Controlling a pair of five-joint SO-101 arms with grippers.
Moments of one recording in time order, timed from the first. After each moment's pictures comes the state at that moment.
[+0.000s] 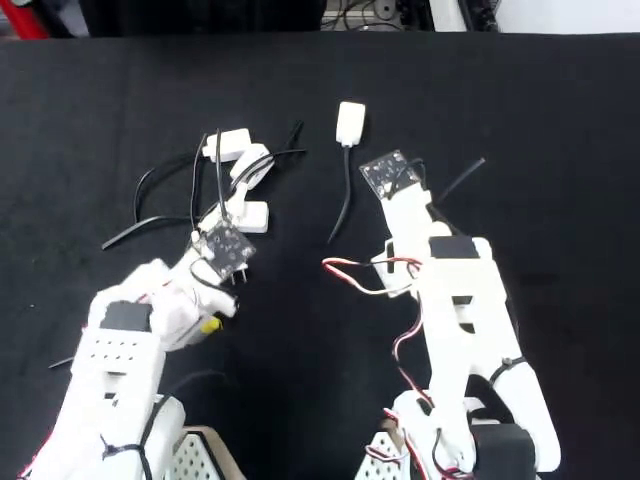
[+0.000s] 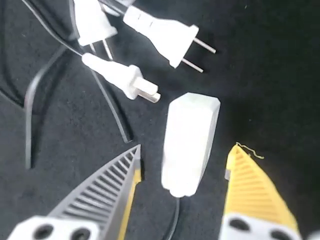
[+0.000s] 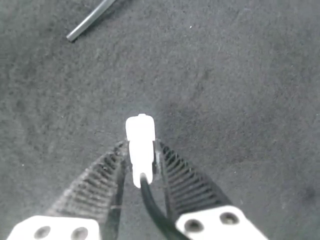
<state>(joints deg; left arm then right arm) -1.5 -51.7 76.7 45.8 -44.7 -1.3 -26.4 53.3 52.6 23.2</state>
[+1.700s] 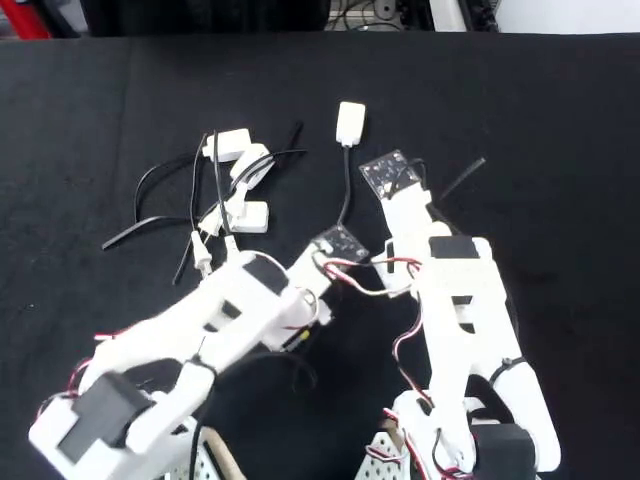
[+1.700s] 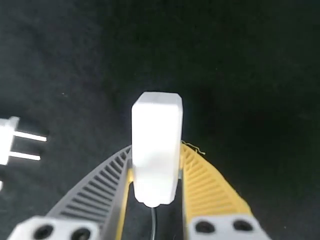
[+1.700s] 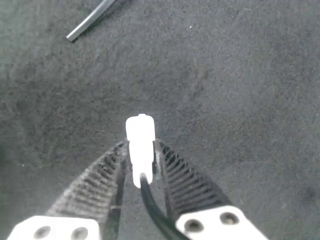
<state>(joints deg) 32.8 -10.2 45.4 56.3 -11.3 -1.3 -26.4 53.3 52.6 23.2</state>
